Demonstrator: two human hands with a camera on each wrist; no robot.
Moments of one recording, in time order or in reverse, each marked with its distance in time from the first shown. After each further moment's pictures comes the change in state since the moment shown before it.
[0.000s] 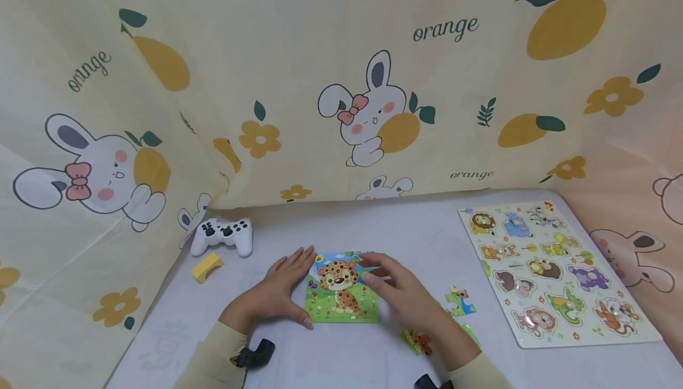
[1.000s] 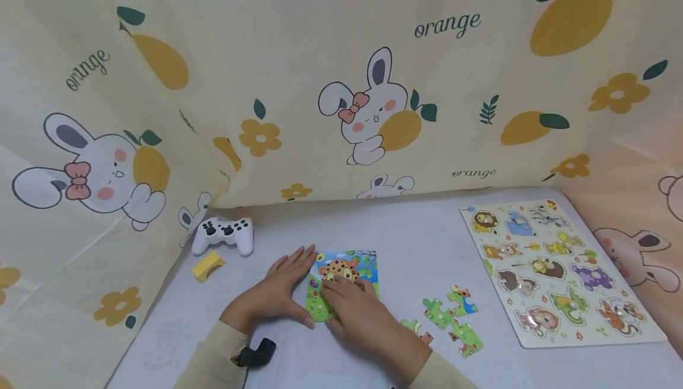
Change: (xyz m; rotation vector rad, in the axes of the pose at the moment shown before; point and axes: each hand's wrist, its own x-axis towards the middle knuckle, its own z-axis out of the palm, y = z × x) left_hand 0.000 -0.004 0.002 0.016 -0.002 0.022; right_hand 0.016 -0.009 0.079 -0.858 -0.236 -0.100
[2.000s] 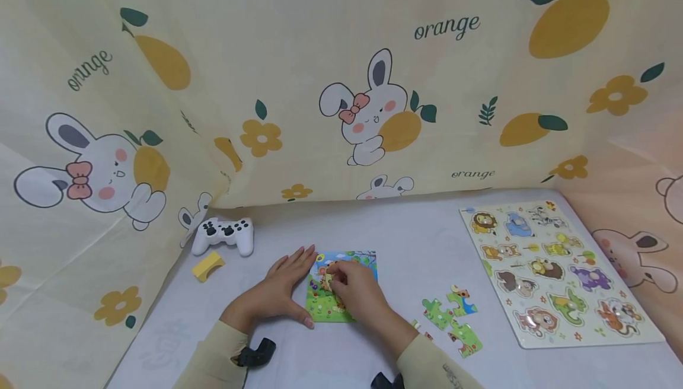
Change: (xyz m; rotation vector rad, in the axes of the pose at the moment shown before) left_hand 0.002 -0.002 0.001 -0.003 -0.004 -0.009; right_hand 0.032 0.018 0.006 0.553 0.283 0.299
